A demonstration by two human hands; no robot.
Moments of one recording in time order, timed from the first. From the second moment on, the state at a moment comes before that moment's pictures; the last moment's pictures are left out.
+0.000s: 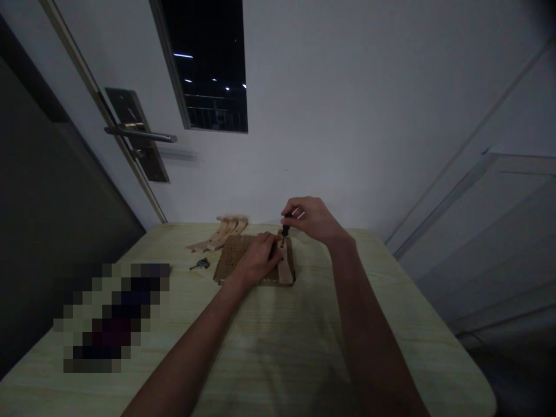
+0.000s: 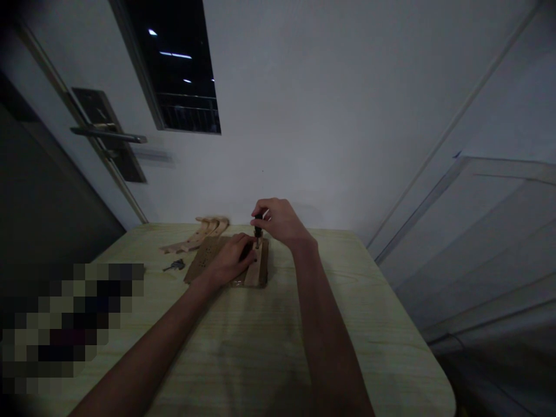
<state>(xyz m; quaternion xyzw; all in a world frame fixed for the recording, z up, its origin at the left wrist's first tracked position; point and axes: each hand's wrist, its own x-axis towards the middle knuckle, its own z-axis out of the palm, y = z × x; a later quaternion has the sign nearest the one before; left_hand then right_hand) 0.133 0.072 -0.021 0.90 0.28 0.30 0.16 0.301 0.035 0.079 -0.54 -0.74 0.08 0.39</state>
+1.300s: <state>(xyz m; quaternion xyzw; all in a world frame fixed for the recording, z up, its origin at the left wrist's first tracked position) 0.132 0.074 -0.025 0.90 0.27 0.30 0.15 0.303 0.032 0.084 -0.53 -0.75 0.15 0.36</state>
